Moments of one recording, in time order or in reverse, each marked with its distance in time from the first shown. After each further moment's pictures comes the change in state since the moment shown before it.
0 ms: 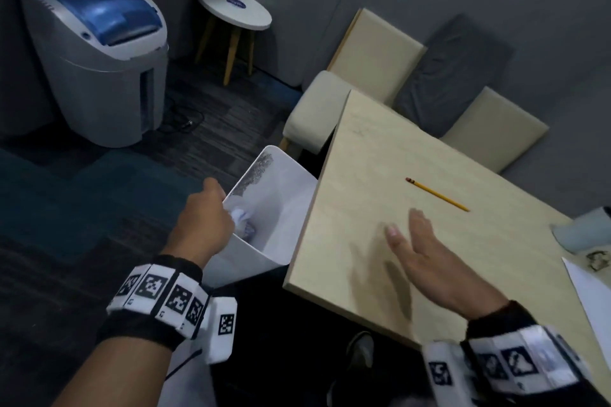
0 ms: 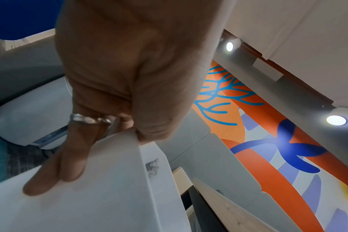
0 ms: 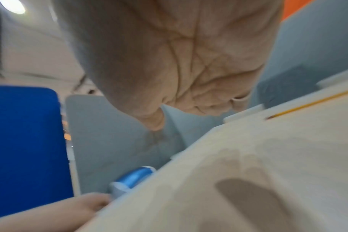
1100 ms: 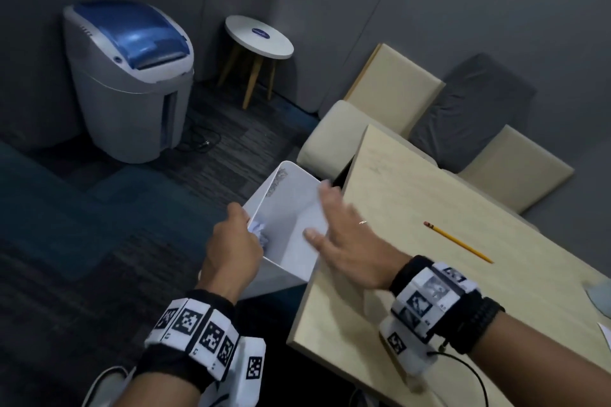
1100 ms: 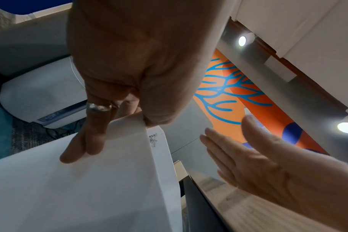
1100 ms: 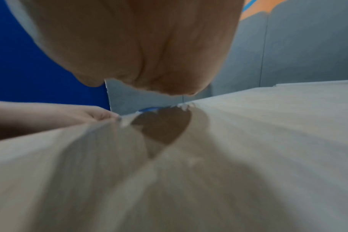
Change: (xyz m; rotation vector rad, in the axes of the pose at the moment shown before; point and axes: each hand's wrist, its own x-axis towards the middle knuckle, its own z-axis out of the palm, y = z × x) left_hand 0.020 0.020 0.029 -0.129 0.144 -0.040; right_hand 0.122 -0.075 0.029 -0.320 -0.146 -0.616
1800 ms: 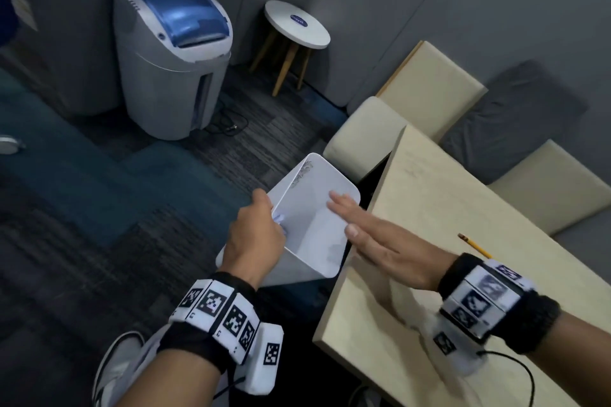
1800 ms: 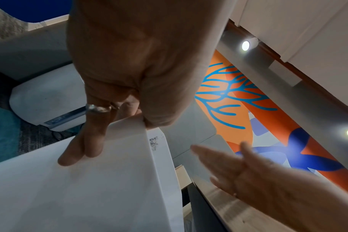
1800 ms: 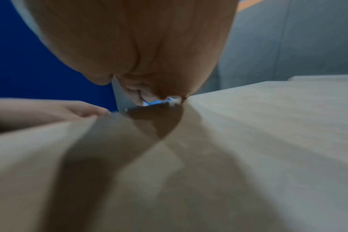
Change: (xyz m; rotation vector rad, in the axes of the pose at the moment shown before) left_hand 0.008 -0.009 -0.008 0.036 -0.022 -0.033; right_hand 0.005 0.007 -0.016 0.112 -0.148 -0.238
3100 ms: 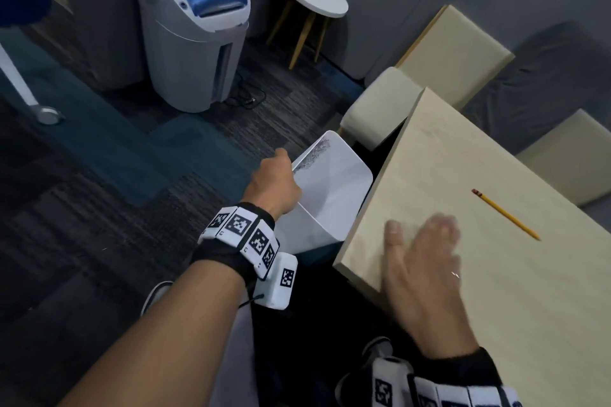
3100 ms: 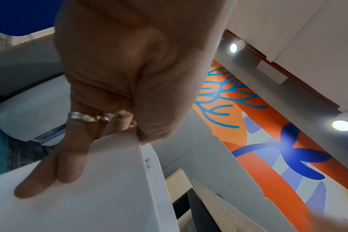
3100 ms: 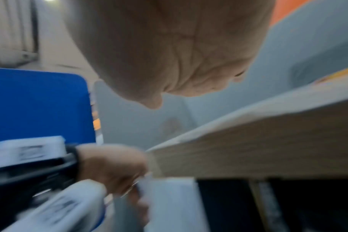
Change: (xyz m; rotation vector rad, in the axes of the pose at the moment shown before) left_hand -0.014 -0.006 -0.018 0.128 -0.115 0.035; right_hand -0.082 -0.092 0.111 0.050 0.553 0.775
